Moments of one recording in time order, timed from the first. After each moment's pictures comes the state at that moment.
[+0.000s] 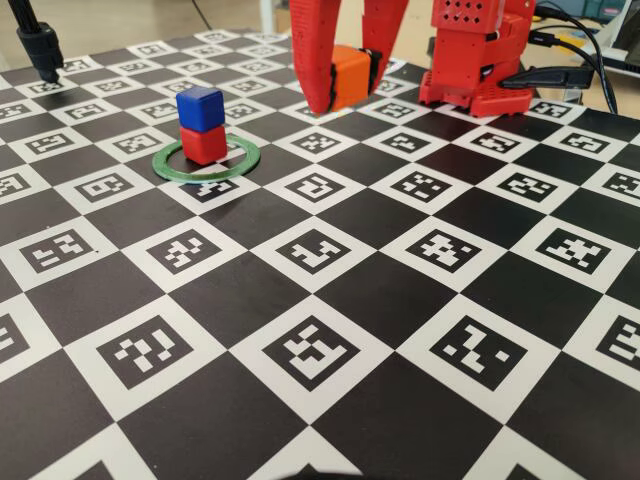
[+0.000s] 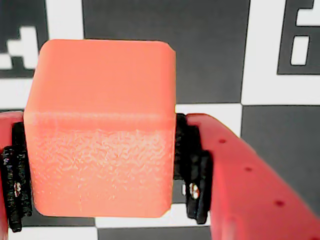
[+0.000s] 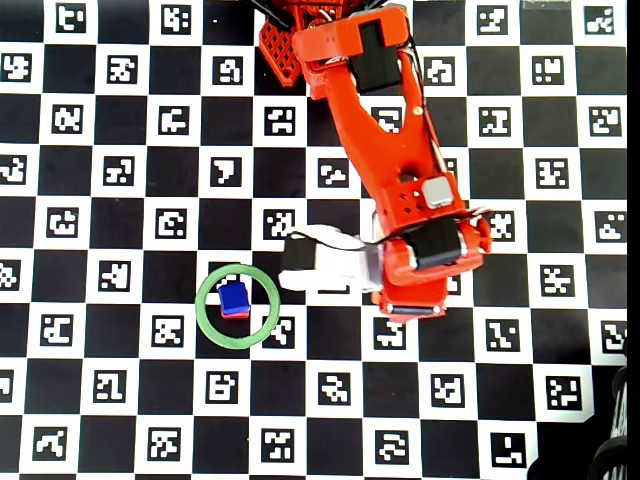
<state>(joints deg) -9.3 68.6 57.1 99.0 9.6</state>
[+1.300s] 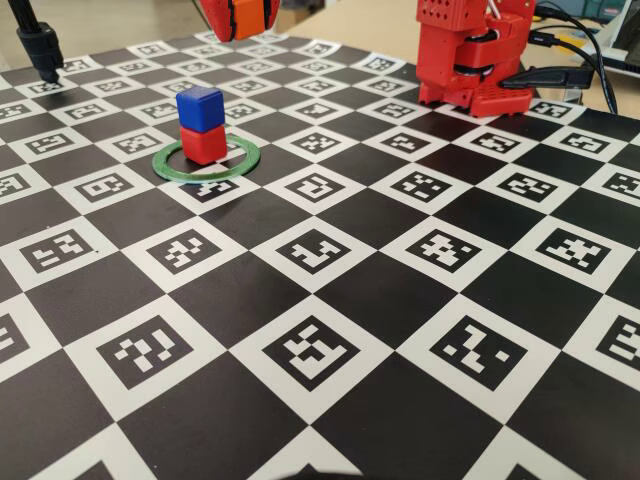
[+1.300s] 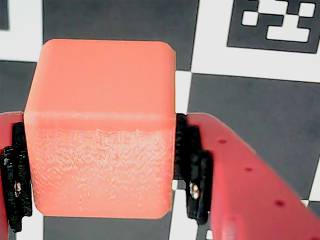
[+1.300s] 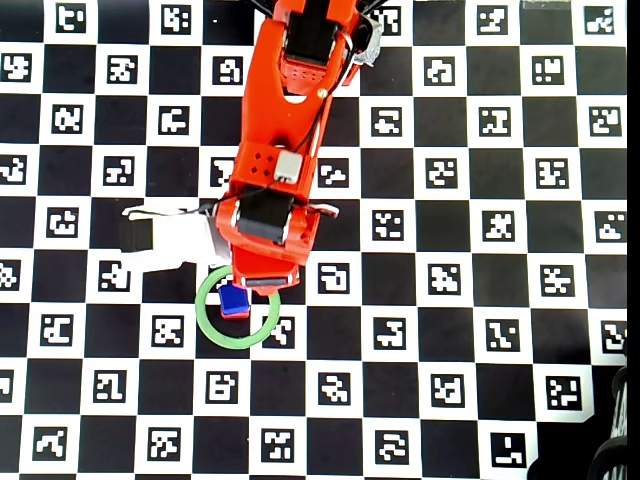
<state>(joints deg) 15.0 78.6 66.3 98.1 -20.0</state>
